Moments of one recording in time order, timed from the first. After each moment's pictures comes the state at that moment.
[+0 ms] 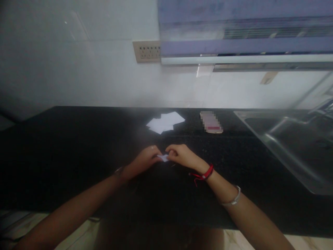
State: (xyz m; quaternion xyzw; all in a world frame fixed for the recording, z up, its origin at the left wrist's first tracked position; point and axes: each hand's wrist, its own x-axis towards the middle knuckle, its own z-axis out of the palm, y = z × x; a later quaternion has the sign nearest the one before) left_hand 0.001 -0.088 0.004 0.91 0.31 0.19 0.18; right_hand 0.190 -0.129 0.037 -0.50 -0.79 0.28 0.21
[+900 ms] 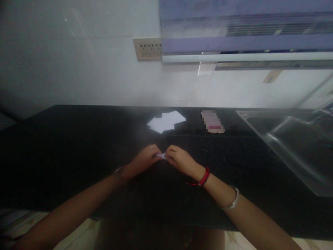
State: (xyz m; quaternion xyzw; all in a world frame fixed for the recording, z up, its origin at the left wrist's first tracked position) left_hand -0.002 -0.088 0.001 0.92 0.32 0.20 0.15; right_hand 0.180 -0.138 0.022 -0.44 -0.87 0.11 0.20
